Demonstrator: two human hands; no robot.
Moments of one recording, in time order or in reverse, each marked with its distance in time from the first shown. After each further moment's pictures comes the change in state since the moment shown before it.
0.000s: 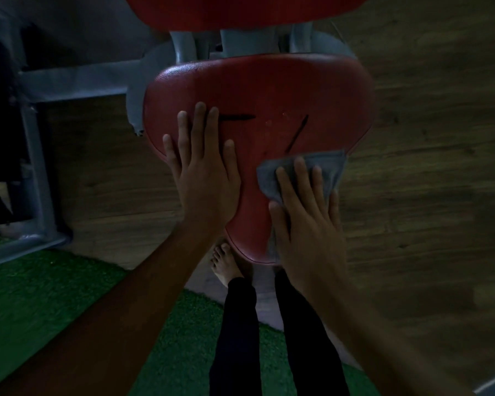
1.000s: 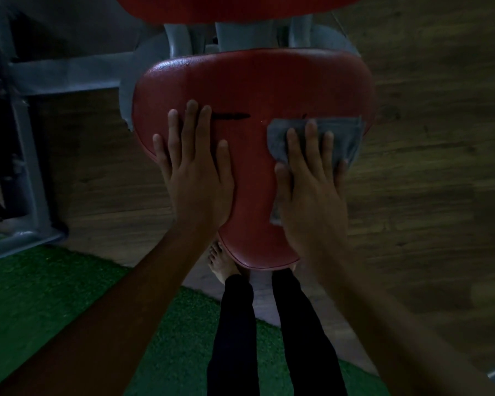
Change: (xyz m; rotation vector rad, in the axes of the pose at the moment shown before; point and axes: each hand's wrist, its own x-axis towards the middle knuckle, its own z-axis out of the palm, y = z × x) left_hand -0.001 0.000 0.000 -0.017 0.024 -0.001; right_hand 0.051 0.001 -0.010 0.016 -0.029 0.096
